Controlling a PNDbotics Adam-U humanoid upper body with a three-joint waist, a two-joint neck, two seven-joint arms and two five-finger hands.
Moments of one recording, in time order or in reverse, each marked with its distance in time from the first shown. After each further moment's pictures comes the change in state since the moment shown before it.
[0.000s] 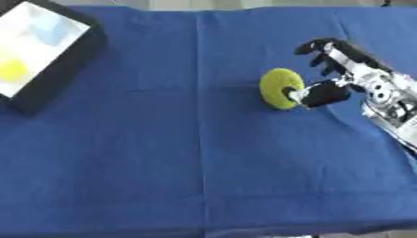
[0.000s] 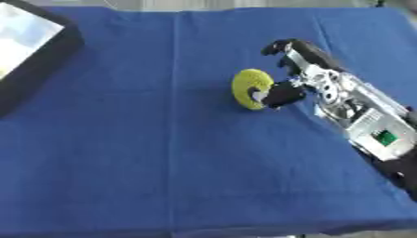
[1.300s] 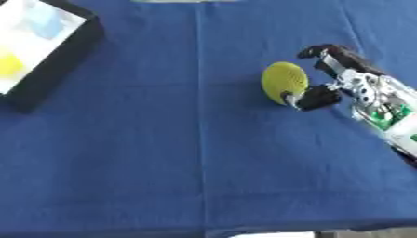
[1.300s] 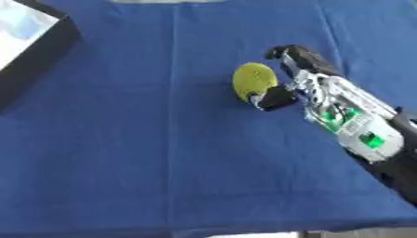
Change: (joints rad) left arm -0.005 -0.016 0.005 -0.011 0.011 0.002 0.011; right arm 0.005 -0.001 0.024 0.000 0.173 0.120 0.083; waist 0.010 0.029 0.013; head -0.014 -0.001
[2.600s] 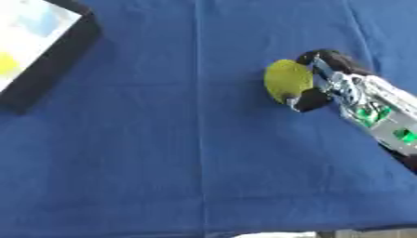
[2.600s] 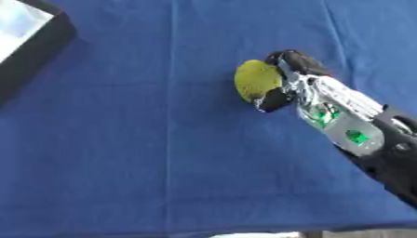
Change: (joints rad) left arm -0.001 -0.009 -0.001 0.000 0.000 0.001 0.002; right arm -0.005 0.001 -0.011 0.101 0.074 -0.002 0.066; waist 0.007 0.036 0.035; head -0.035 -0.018
